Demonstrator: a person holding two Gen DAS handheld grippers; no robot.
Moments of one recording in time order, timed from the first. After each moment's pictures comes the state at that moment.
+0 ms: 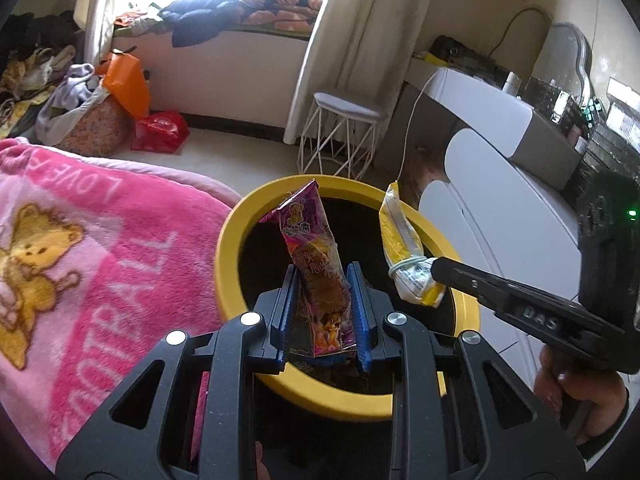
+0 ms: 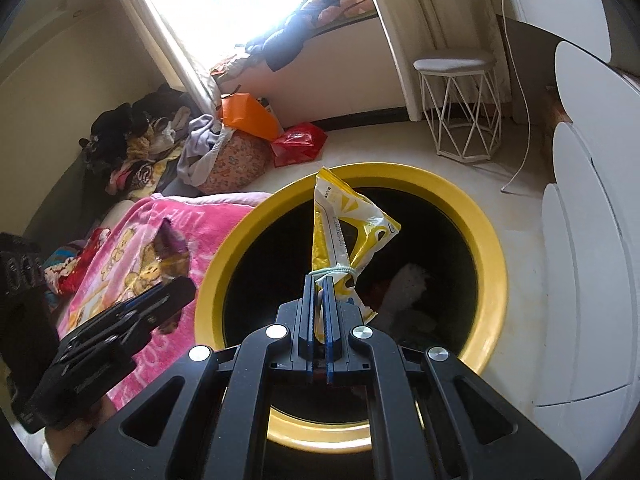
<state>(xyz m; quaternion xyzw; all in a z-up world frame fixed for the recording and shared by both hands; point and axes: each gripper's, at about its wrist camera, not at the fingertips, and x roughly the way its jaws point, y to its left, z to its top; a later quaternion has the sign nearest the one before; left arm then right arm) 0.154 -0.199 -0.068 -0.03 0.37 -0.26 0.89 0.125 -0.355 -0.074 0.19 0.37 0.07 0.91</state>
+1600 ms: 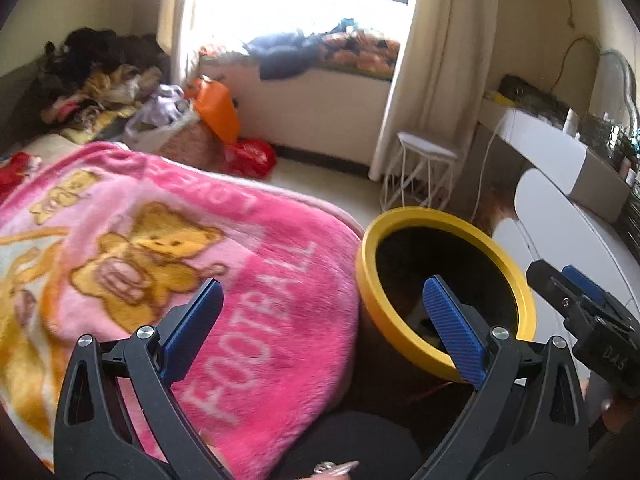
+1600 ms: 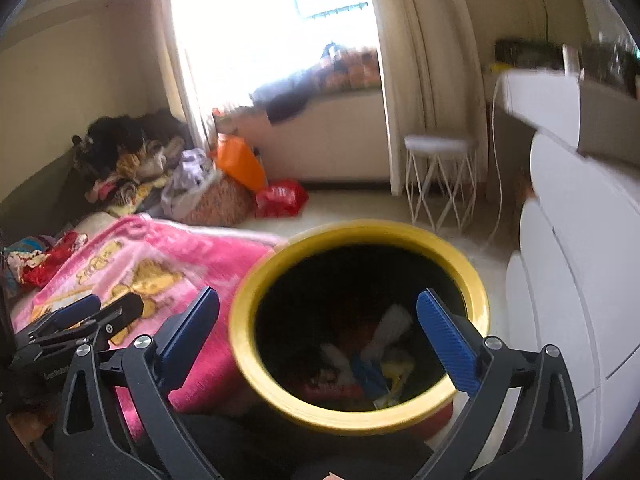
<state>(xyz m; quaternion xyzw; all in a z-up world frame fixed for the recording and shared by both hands) 0.100 -0.106 -0.032 -0.02 0.30 -0.11 0.95 0.064 -0.277 -0.036 0.10 0.24 0.00 0.97</state>
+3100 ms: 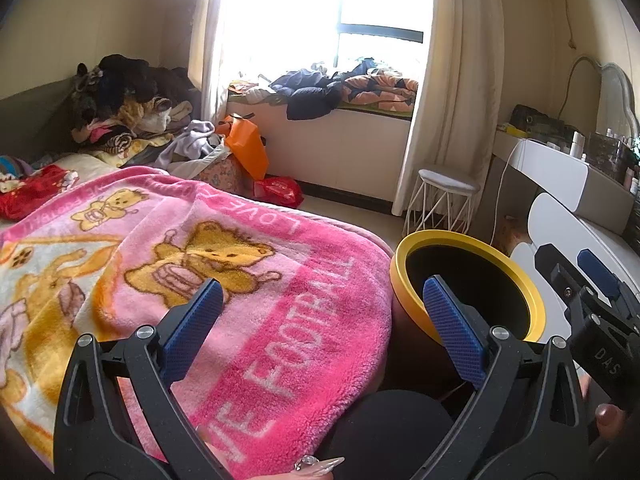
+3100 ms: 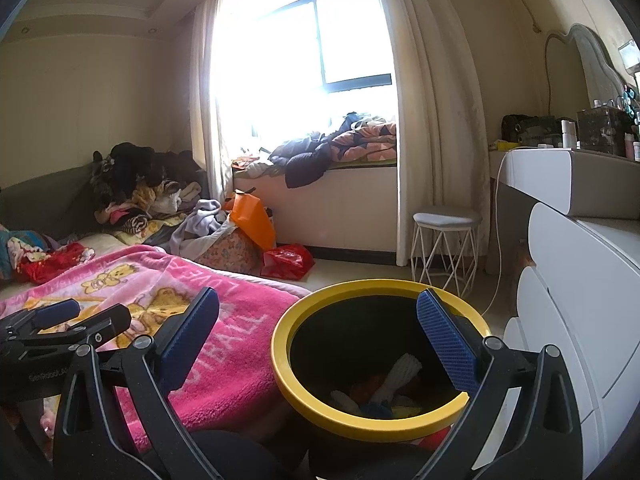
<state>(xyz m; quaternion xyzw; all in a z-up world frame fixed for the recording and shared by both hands) 0.047 -0.066 -0.030 -0.03 0.24 -0.07 0.97 0.018 -0.230 -0.038 0.05 0.12 0.00 0.99</state>
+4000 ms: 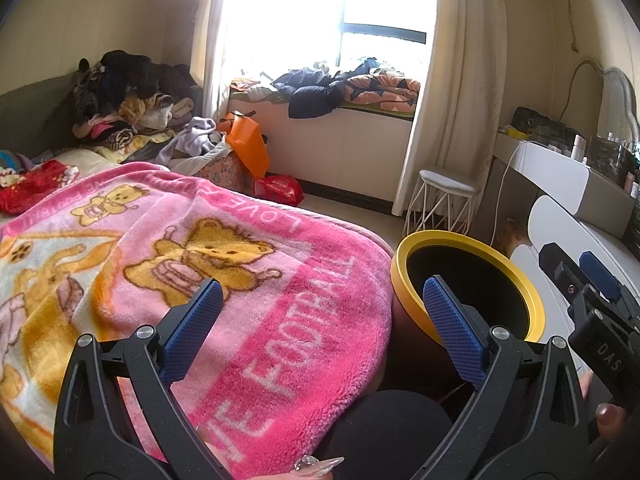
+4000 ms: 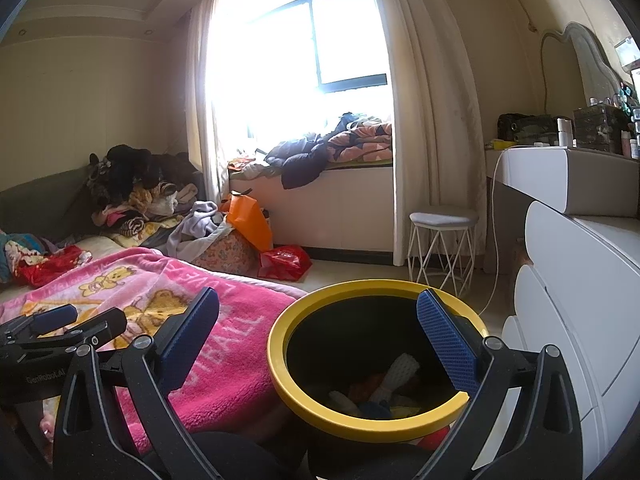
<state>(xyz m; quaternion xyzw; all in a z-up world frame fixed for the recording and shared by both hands) 0.048 -0.066 -0.029 -0.03 0.24 -0.07 0.97 0.016 -0.233 -0.036 0.05 0.12 -0.01 0.99</state>
